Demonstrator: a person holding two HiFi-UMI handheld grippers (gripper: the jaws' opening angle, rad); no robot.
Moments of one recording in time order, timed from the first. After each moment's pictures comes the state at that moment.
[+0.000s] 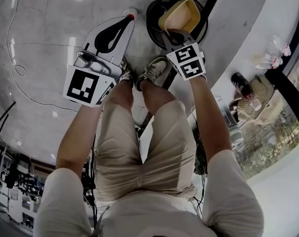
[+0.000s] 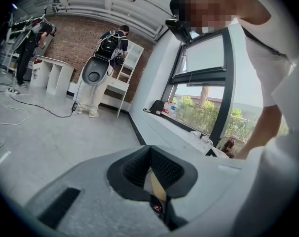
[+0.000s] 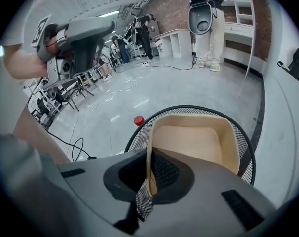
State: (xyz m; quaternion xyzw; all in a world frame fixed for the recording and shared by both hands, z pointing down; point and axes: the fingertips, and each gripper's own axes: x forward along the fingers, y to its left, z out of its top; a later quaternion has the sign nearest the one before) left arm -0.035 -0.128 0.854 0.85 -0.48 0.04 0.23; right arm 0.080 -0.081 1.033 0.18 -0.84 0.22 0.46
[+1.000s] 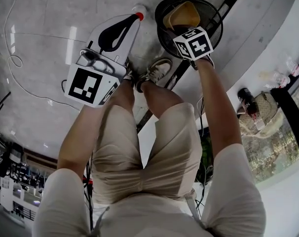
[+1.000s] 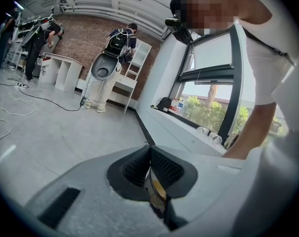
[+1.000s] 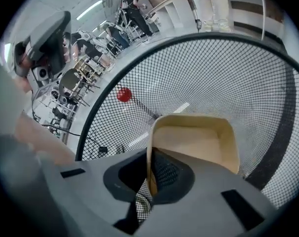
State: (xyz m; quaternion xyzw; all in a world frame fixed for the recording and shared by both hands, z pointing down) left arm -0.050 -0.126 0.900 0.82 -0.51 0.04 0.25; right arm 0.077 -0.076 1.129 0.08 -0.79 0.33 0.51
